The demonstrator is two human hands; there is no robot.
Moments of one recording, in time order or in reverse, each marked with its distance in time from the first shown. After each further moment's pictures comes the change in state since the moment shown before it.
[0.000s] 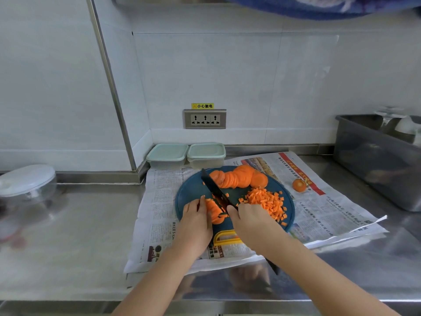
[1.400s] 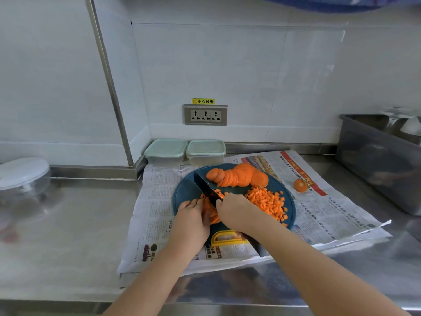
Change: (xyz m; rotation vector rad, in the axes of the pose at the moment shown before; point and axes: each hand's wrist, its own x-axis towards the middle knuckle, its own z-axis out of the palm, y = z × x) left_hand 0.001 -0.001 0.000 -0.132 0.124 0.048; right_hand 0.034 -0.015 0.000 -0.391 -0.073 -0.279
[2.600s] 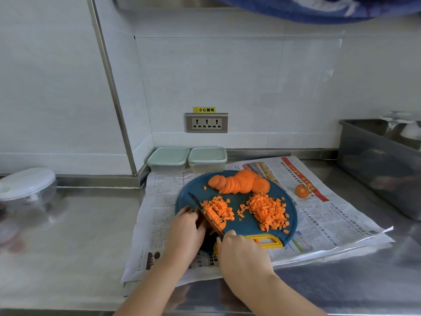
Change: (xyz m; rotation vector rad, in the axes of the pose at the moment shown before) left_hand -0.003 0.000 -0.020 -0.104 0.068 -0.074; right_hand -0.050 -0.042 0.025 0.234 0.013 0.338
